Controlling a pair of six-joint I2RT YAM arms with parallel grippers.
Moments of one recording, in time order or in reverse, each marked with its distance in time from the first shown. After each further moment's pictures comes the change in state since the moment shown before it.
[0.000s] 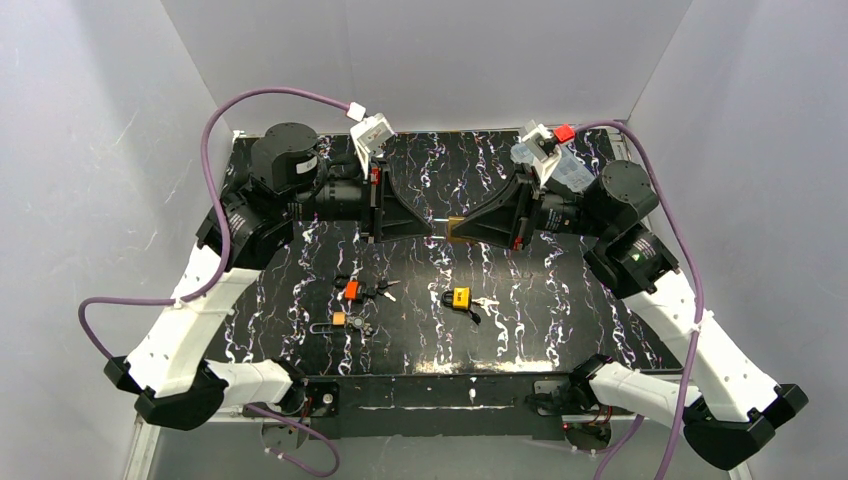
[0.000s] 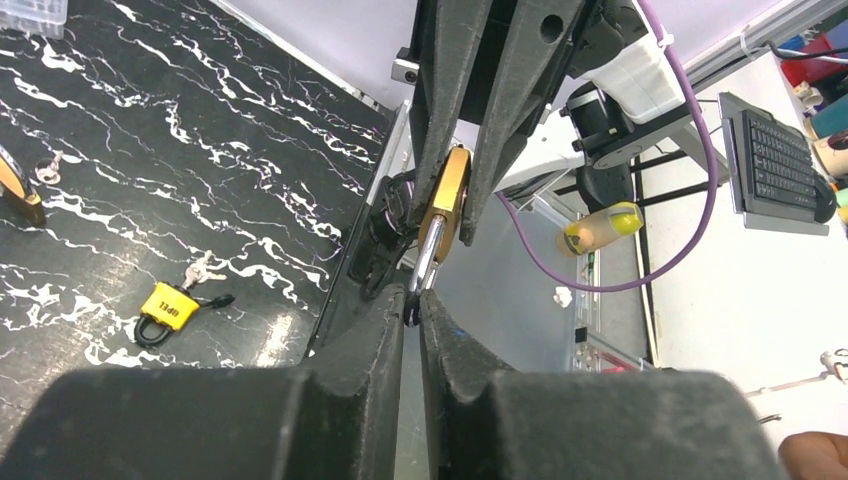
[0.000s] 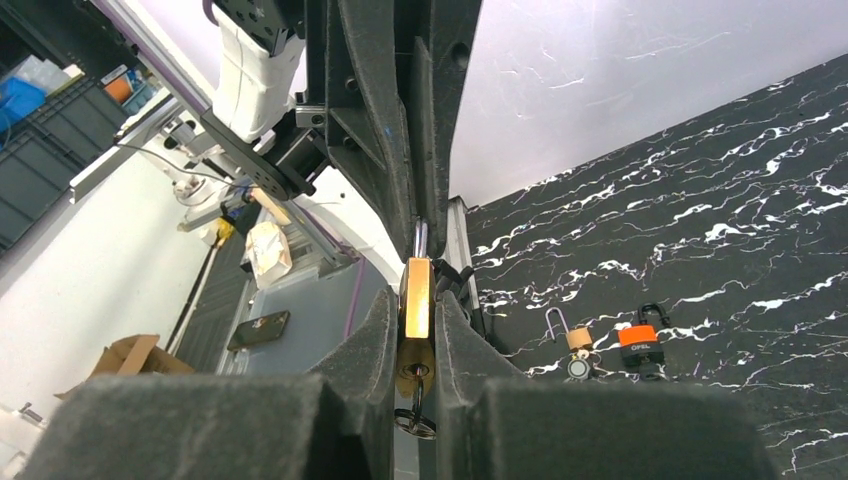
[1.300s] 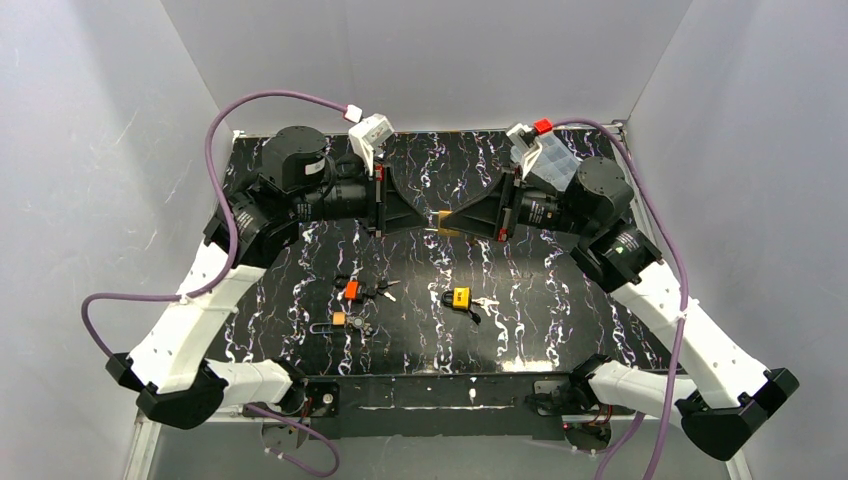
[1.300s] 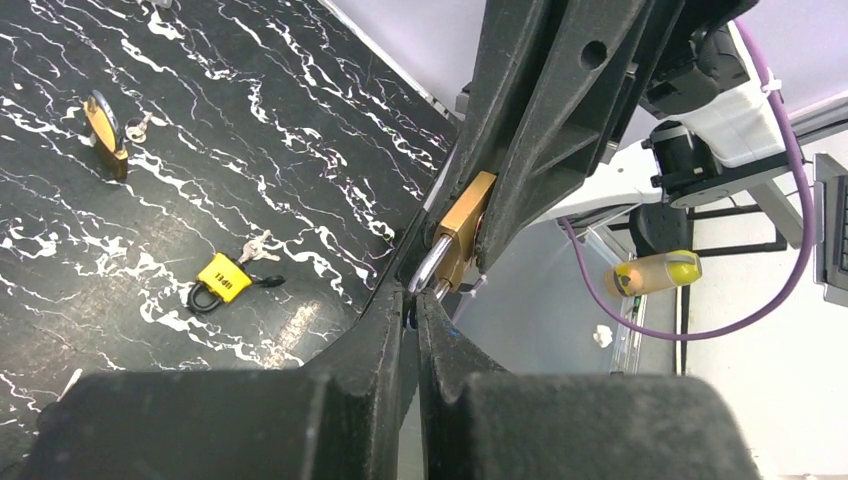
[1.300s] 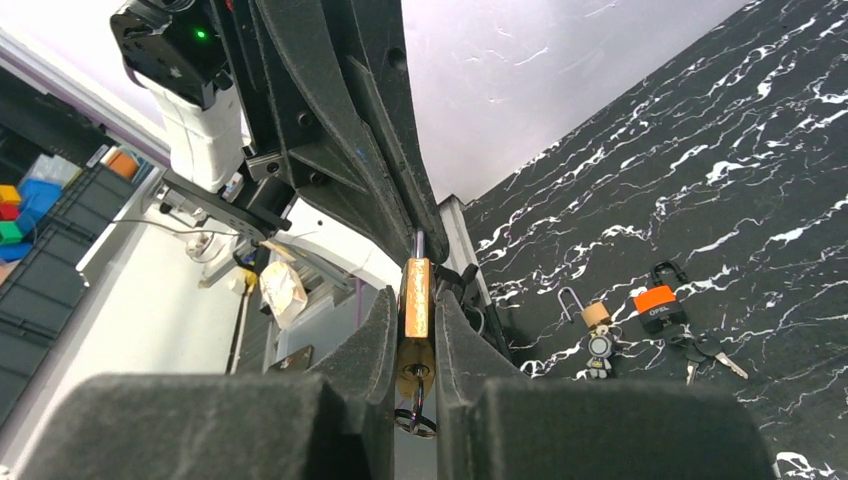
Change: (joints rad) left arm -0.009 0.003 -0.044 -0.011 -0.158 -0.017; right arm 0.021 0.056 -0.032 -0.014 0.121 0.123
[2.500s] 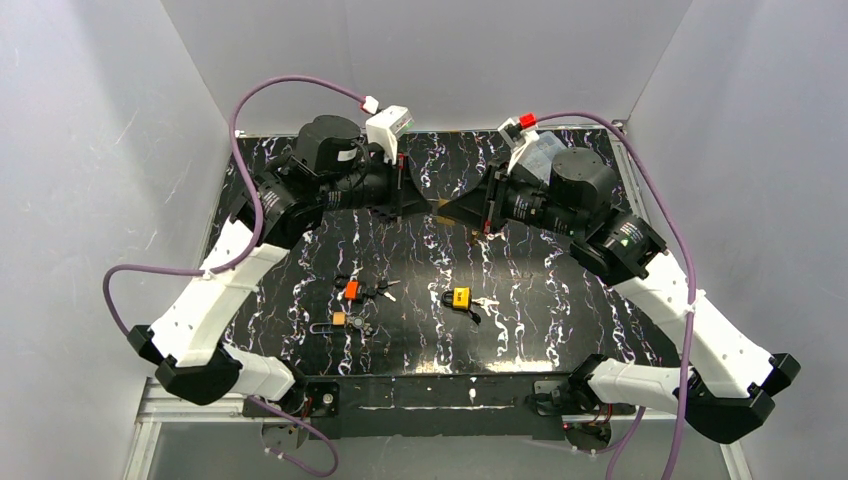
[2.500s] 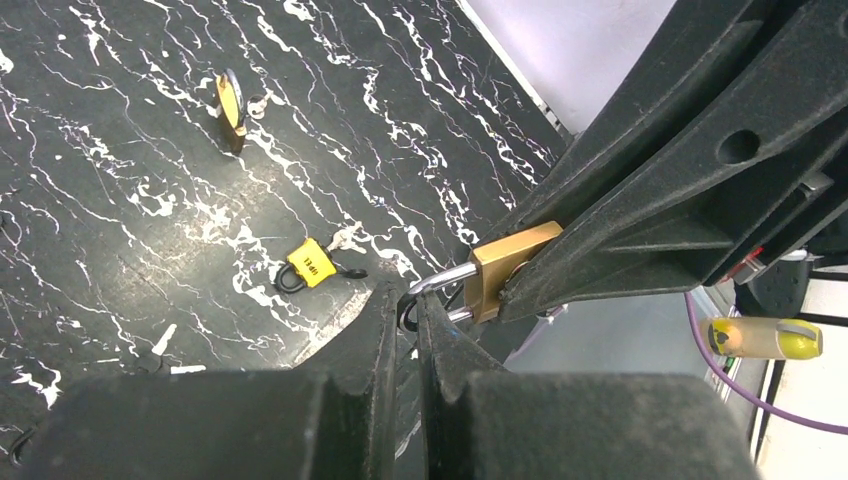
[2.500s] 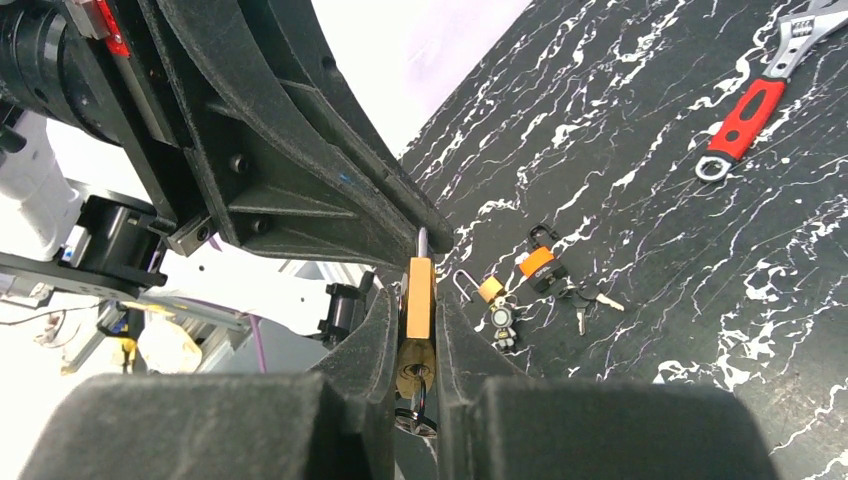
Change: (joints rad) left arm -0.066 0.132 0.130 -0.124 -0.267 0.040; right arm 0.121 0.081 0.193 -0.373 0.394 -0.163
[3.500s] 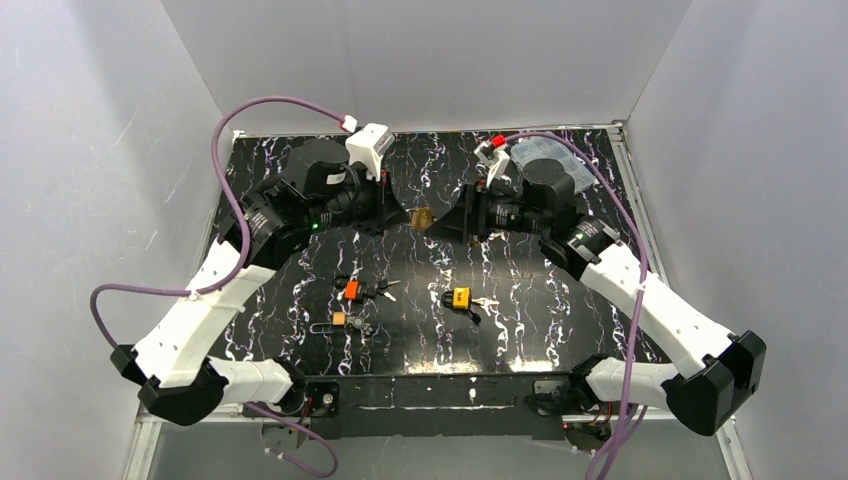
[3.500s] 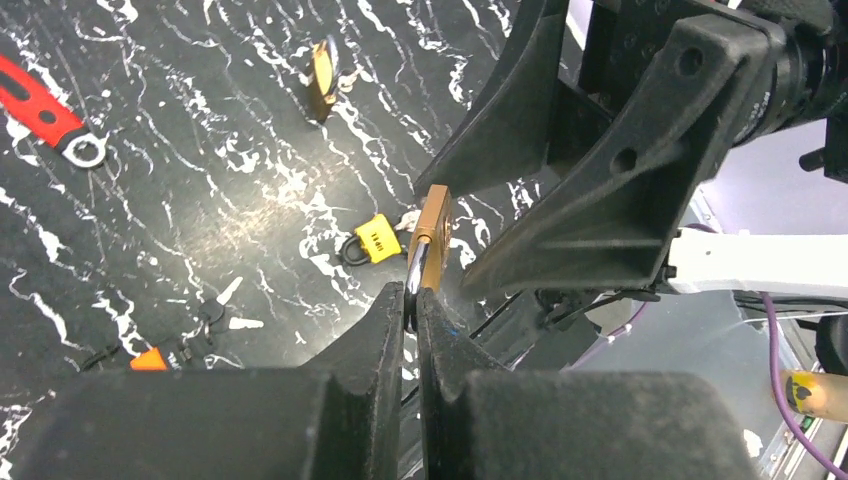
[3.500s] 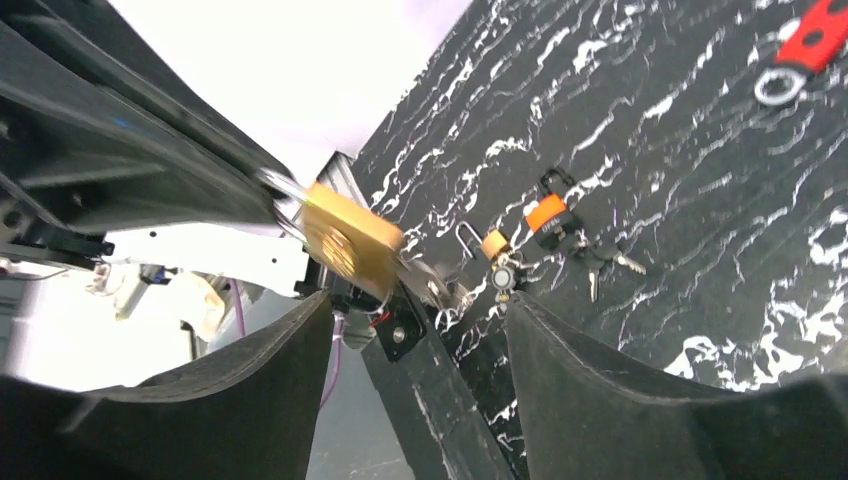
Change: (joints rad) left arm -0.006 -0.108 -0.132 -0.012 -0.194 0.007; right arm -0.087 0.055 -0.204 0.198 -0.187 0.032
